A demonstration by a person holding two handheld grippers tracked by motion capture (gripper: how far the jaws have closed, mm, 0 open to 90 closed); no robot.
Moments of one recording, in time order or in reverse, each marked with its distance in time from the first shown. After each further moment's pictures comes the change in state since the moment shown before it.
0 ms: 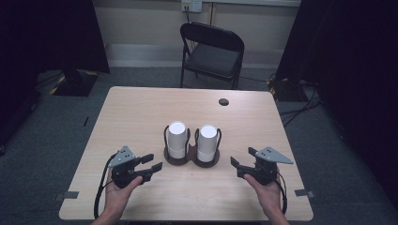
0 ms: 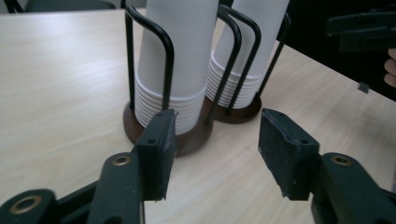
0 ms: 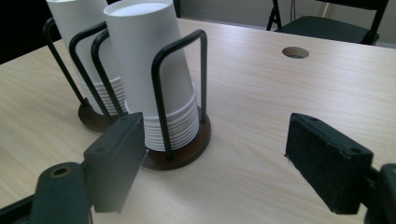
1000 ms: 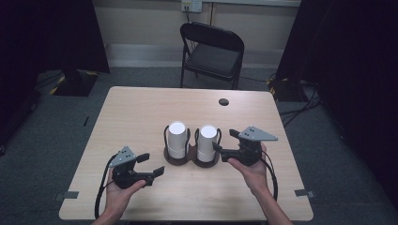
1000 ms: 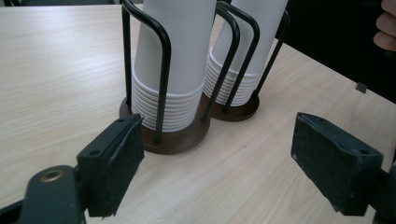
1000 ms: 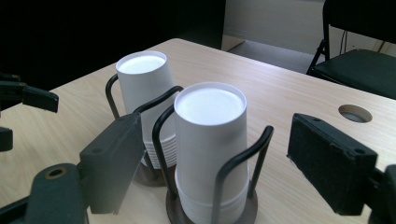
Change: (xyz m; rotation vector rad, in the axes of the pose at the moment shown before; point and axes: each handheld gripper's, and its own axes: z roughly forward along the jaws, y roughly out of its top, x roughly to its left) left arm -0.001 -0.001 0.002 0.009 0.019 0.000; right arm 0.025 0.062 0.033 -0.050 0.163 -0.077
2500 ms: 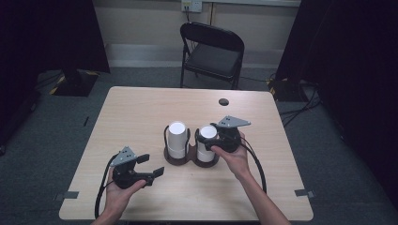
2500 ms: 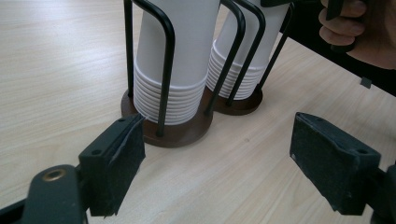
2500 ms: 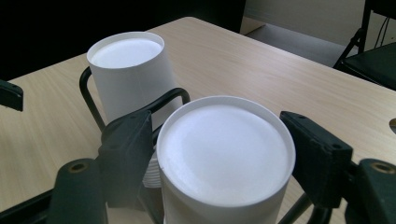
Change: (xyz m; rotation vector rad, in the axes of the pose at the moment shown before) left arm 0.001 -0.001 0.001 0.020 0.004 -0.005; right arm -0.006 0.003 0.072 0.090 0.070 -0.064
